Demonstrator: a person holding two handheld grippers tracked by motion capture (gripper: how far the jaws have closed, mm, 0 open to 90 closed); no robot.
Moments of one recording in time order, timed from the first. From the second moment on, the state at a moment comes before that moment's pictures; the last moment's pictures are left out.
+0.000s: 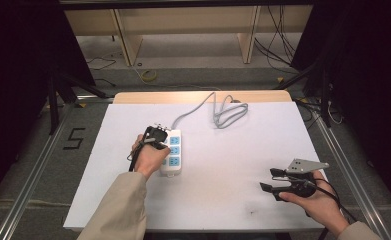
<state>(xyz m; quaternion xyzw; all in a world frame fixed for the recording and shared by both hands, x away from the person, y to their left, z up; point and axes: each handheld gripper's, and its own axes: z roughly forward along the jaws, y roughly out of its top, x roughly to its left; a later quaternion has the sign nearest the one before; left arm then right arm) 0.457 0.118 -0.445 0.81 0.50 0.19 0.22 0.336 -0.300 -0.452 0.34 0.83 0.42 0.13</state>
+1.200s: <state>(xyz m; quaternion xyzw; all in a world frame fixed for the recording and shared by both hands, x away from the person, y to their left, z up) 0.465 0.108 -0.444 0.81 0.52 0.20 0.16 0.335 -0.299 -0.452 0.34 0.83 0.42 0.12</state>
